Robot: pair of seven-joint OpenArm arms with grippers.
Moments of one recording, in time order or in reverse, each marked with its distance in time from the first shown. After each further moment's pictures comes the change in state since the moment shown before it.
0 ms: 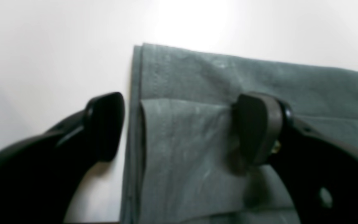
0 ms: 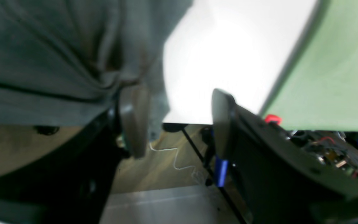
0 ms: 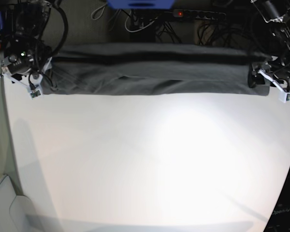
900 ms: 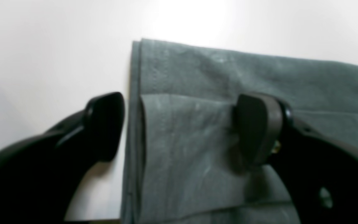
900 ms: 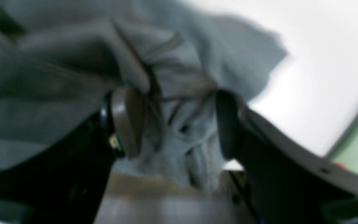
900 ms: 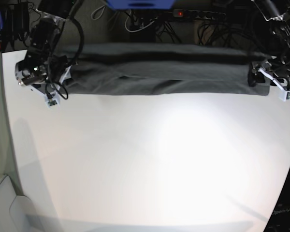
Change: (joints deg) left arm 1.0 -0.2 0.0 0.1 -0.4 0.0 -0.6; right arm 7.2 -5.8 -0.3 -11.7 -0.6 0.0 4.3
